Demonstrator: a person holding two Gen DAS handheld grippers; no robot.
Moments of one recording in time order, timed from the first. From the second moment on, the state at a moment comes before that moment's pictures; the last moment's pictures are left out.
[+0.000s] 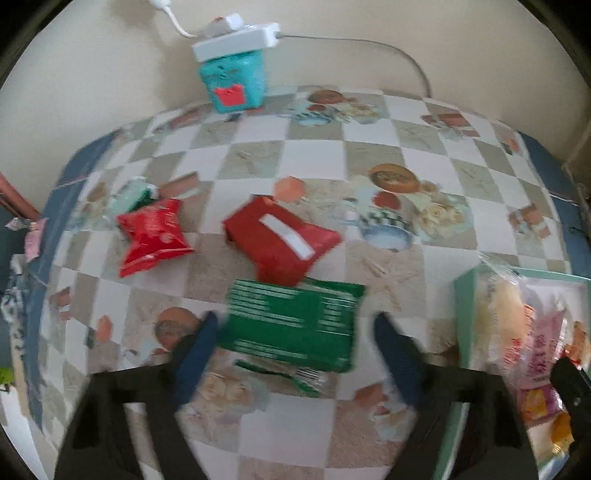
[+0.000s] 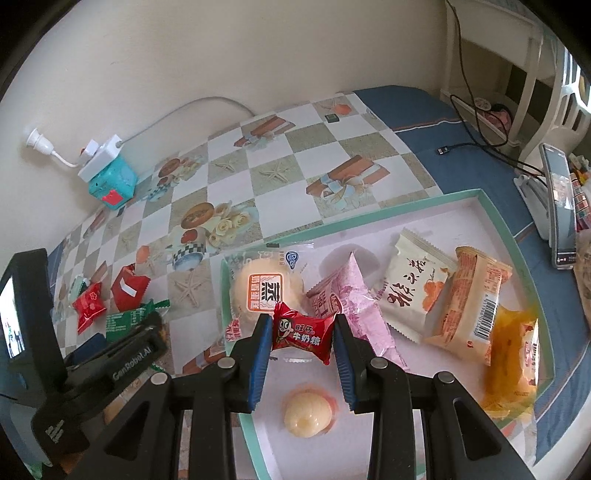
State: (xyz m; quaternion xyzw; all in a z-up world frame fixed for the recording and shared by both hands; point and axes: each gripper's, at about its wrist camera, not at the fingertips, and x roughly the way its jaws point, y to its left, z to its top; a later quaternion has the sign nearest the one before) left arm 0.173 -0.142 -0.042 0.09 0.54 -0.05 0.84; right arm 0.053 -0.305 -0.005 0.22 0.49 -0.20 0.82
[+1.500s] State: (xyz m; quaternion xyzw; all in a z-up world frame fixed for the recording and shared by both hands) left arm 0.108 -0.161 0.089 0.03 0.48 -0.18 0.86; right arm -0.011 -0.350 0.062 0.25 0.42 -0.26 0.83
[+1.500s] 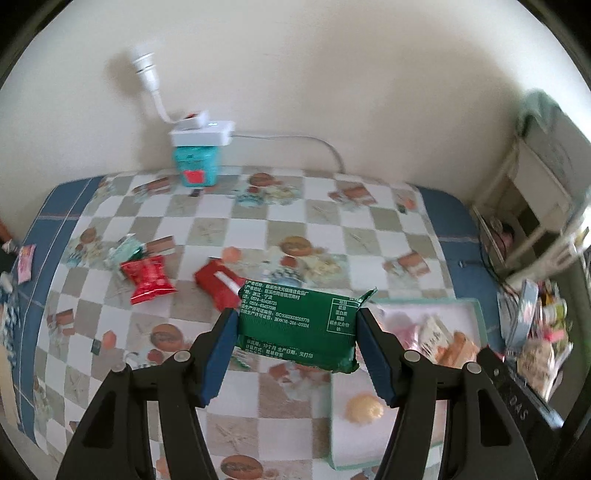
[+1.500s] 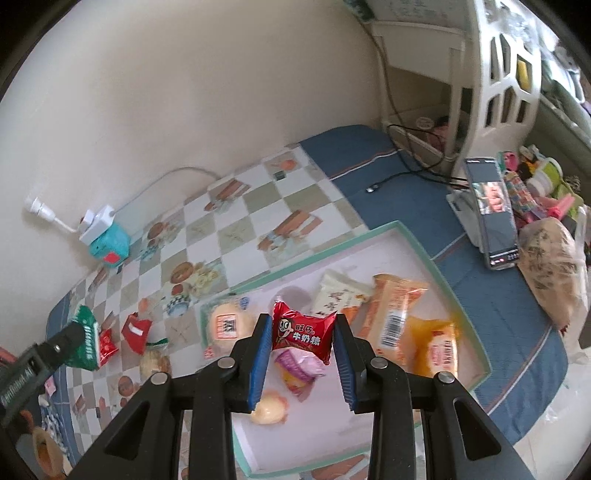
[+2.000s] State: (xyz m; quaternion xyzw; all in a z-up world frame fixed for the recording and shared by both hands) left arm 0.090 -0.232 0.009 0.10 0.57 -0.23 0.79; right arm -0.012 -0.378 -0.021 0.28 0.51 -0.28 0.76
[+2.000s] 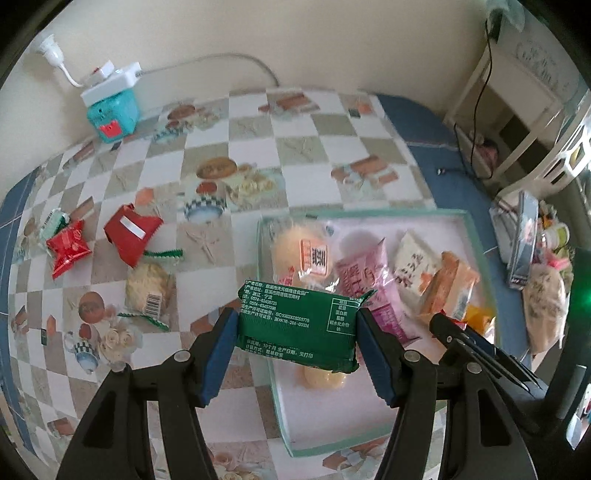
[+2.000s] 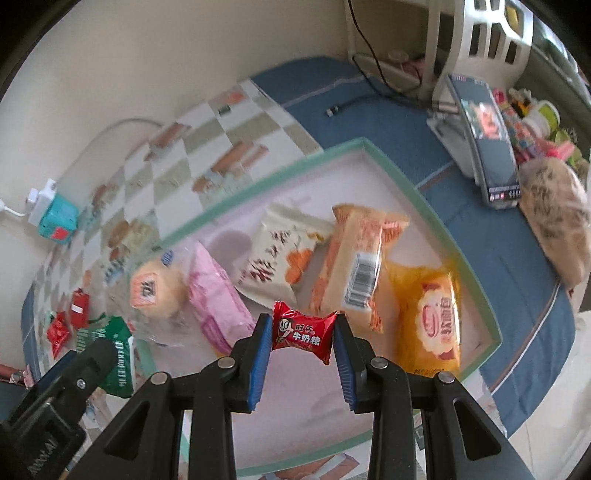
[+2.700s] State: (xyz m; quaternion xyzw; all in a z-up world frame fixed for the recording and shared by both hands) left arm 0.078 -0.255 -0.026 0.15 0.58 -0.22 0.77; right arm -0.015 -0.385 -0.037 0.30 0.52 -0.28 0.75
